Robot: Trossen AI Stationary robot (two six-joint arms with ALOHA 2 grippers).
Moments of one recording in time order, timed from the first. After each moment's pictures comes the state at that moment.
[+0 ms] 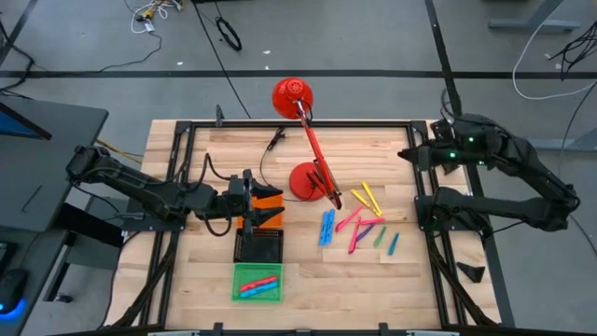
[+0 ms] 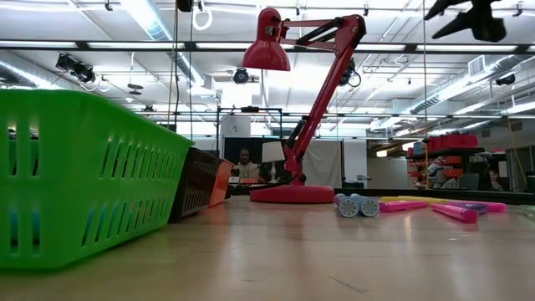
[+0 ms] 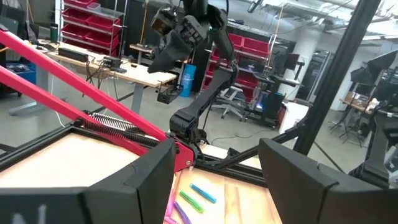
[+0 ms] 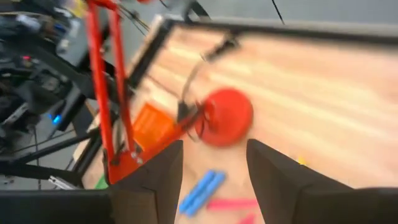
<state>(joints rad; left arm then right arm) -0.32 1.18 0.77 0.50 -0.45 -0.25 -0.45 0.65 1.11 -1.06 -0.09 0.77</state>
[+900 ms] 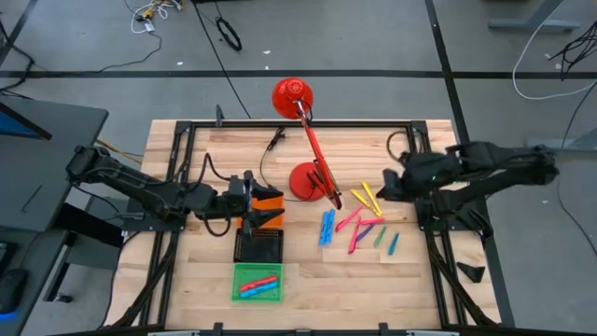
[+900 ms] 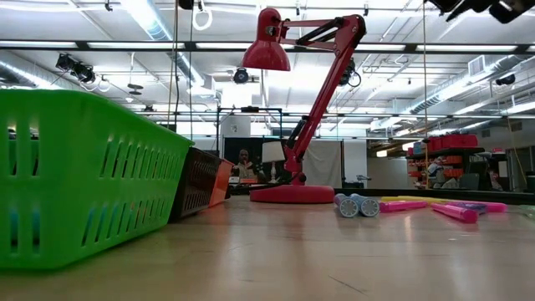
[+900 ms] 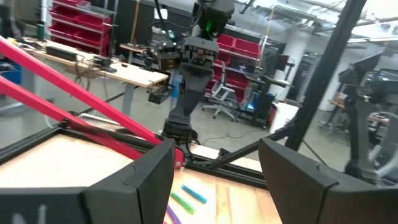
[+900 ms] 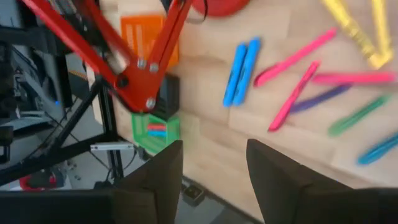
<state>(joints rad) -0.32 1.18 0.77 0.51 -0.41 -0.26 0.18 0.94 1.17 -1.07 0.03 1.68</state>
